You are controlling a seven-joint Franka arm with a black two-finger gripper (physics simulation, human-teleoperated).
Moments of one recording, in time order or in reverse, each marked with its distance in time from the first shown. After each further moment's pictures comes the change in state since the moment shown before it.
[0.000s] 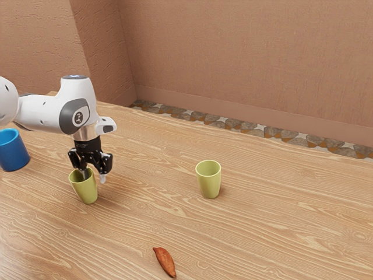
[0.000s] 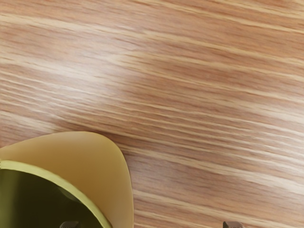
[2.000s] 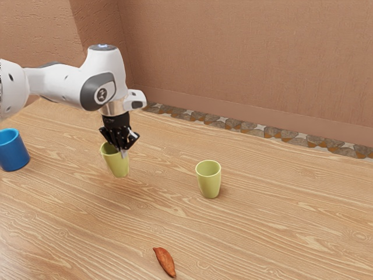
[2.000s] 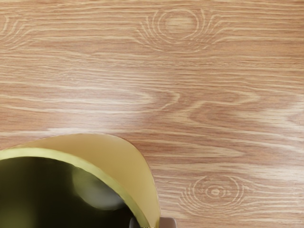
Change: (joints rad) arm -0.205 -0.039 0.007 0.174 0.047 -0.090 -0.018
